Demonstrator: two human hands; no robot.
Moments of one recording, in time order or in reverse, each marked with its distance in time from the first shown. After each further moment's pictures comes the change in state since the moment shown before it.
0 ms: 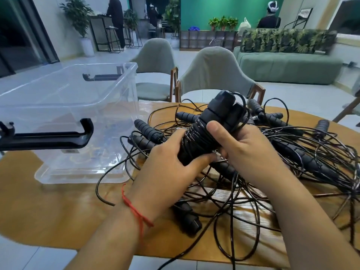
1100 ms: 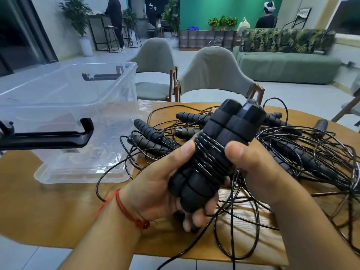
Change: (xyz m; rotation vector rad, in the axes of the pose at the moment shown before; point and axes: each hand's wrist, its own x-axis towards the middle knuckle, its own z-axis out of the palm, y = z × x) left_hand -0.003 -0.004 -0.013 -1.201 -0.928 -0.236; right_hand -0.011 0.012 0.000 0.439 -0.357 -0.161
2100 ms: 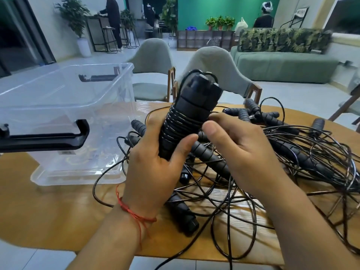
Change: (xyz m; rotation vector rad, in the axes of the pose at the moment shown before) left_hand 0.011 -0.006 0.002 1.232 1.056 0.748; right_hand 0.005 -0.009 0.003 -0.608 0.361 -0.042
